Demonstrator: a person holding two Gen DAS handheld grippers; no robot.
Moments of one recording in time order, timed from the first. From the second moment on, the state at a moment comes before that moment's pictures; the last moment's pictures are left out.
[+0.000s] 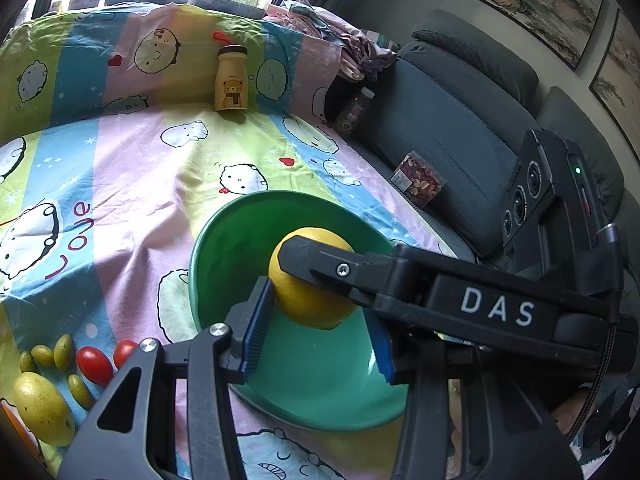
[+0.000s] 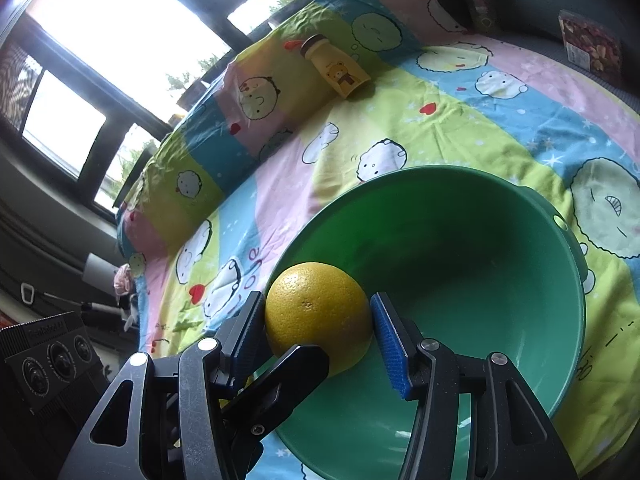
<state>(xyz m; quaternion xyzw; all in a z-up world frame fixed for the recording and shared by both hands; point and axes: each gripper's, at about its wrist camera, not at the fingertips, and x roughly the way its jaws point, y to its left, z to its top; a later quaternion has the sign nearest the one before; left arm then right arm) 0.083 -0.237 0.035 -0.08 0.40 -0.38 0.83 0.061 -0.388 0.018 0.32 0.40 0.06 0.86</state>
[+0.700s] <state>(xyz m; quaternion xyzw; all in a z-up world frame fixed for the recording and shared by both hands) 0.088 -0.239 0.023 -0.10 0.42 -0.39 0.82 0.066 -0.391 0.009 0.32 0.42 0.04 0.85</state>
